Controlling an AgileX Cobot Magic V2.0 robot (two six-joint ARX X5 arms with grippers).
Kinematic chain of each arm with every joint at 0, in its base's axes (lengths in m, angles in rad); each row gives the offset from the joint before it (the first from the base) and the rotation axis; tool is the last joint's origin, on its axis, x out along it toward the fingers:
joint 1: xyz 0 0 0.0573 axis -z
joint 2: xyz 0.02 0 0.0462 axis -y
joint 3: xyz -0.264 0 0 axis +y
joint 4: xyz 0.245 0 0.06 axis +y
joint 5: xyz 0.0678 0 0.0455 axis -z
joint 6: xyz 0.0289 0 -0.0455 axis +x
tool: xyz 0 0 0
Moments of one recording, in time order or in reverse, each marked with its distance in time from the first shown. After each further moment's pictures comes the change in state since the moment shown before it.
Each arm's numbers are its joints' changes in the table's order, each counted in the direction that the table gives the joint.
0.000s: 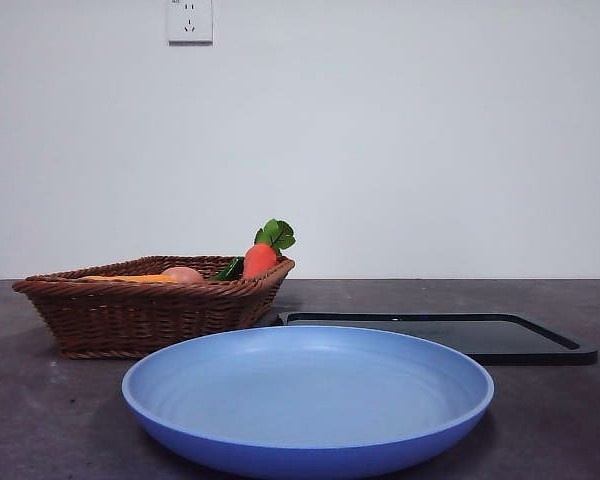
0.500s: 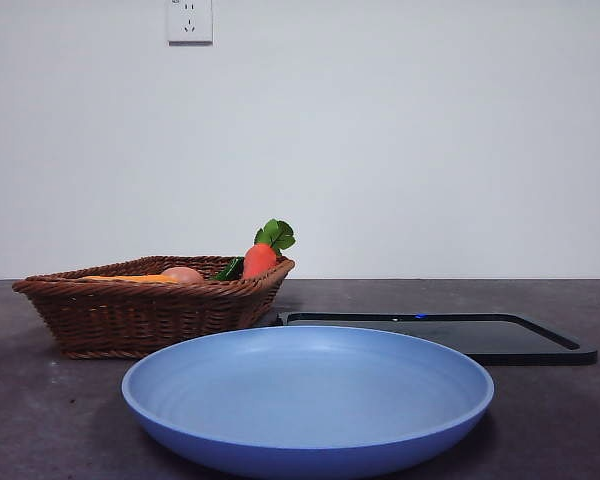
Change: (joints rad) left arm 0.000 -0.220 -0.248 0.068 0.164 -0.060; right arm -0.036 -0.146 -0.253 0.144 -0.054 0.042
